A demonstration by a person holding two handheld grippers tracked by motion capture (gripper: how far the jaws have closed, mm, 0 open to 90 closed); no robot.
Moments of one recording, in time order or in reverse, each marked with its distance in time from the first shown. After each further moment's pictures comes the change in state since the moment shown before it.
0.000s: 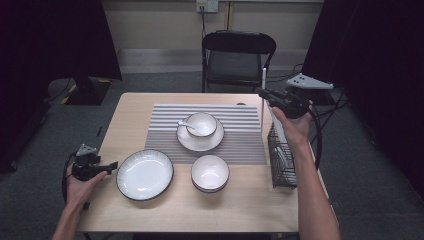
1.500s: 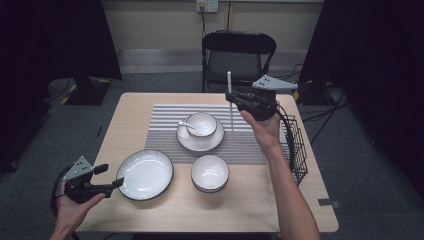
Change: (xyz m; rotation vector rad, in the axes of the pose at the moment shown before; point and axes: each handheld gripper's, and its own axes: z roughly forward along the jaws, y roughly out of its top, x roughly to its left) left arm -0.082 0.004 -0.092 -0.159 -0.239 0.208; right arm 0.062 0.008 0.041 -0.011 0.171 -0.012
